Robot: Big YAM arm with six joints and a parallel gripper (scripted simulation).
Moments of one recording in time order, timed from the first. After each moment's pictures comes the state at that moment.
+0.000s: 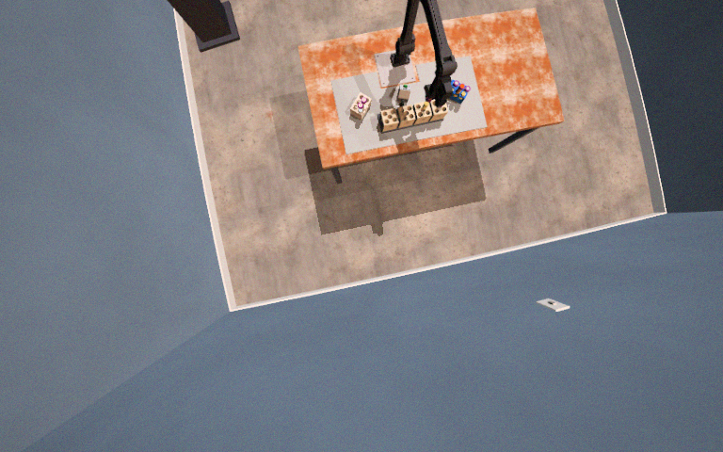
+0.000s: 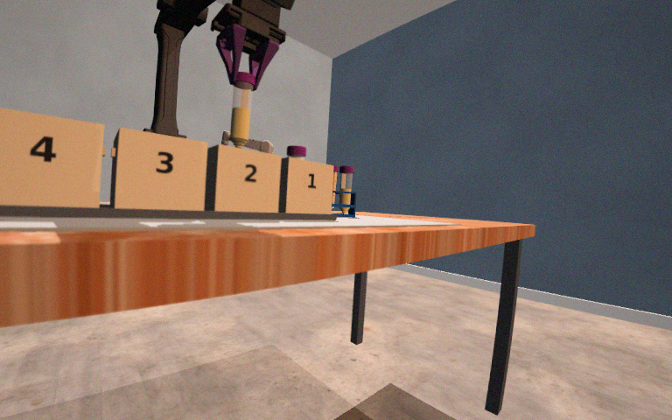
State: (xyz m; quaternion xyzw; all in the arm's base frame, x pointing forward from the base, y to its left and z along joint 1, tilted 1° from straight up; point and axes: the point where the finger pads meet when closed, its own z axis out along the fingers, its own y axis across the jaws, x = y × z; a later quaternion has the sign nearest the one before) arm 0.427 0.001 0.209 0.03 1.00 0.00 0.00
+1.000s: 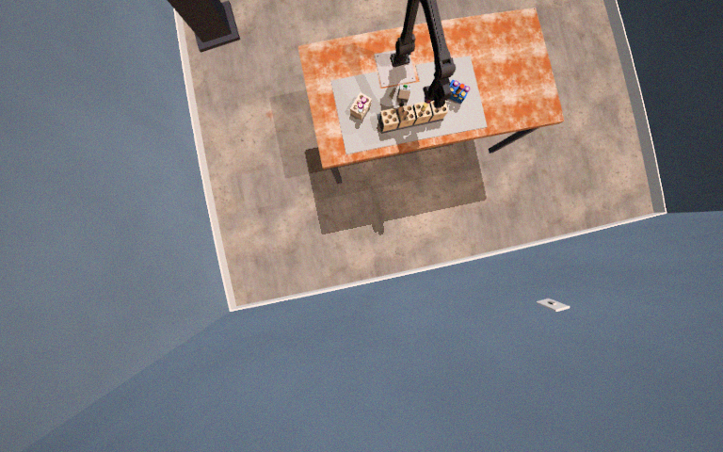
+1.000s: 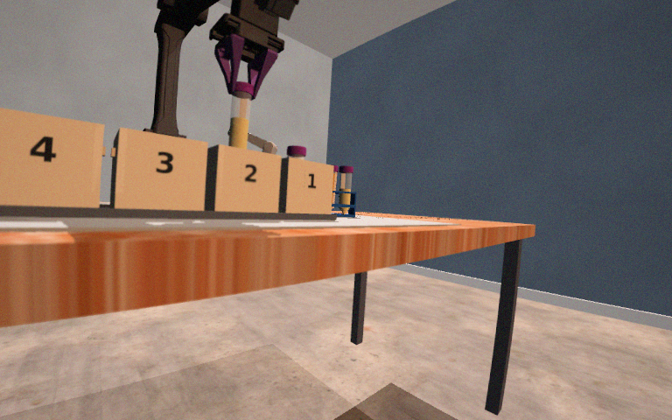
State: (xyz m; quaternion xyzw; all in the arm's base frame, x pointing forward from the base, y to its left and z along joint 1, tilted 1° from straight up) arm 0.426 0.001 0.194 0.03 1.00 0.00 0.00
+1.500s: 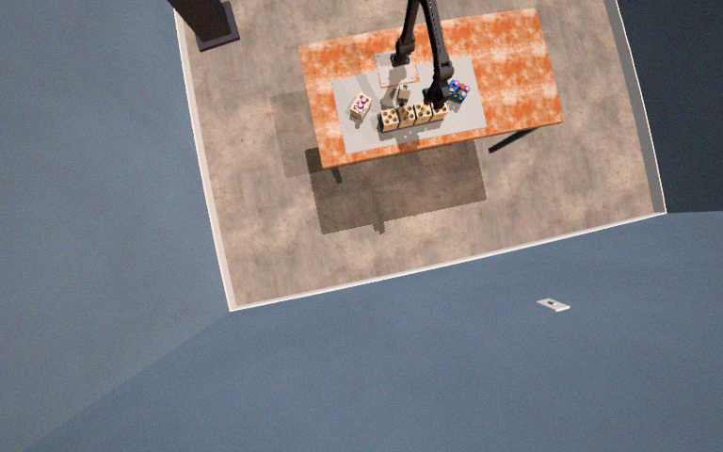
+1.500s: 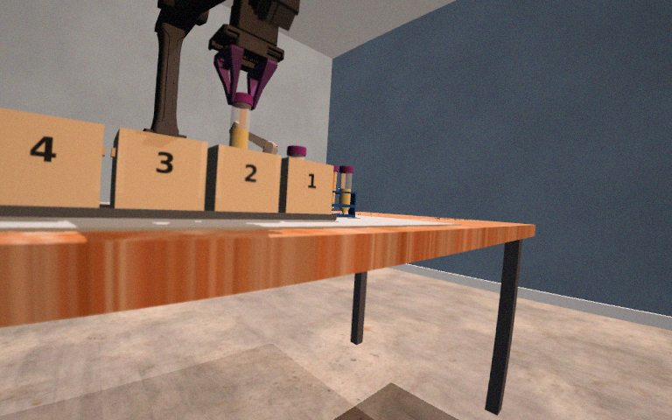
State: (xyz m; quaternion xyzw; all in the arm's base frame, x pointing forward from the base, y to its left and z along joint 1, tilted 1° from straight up) arm 0.428 0.001 0.177 0.03 1.00 0.00 0.00
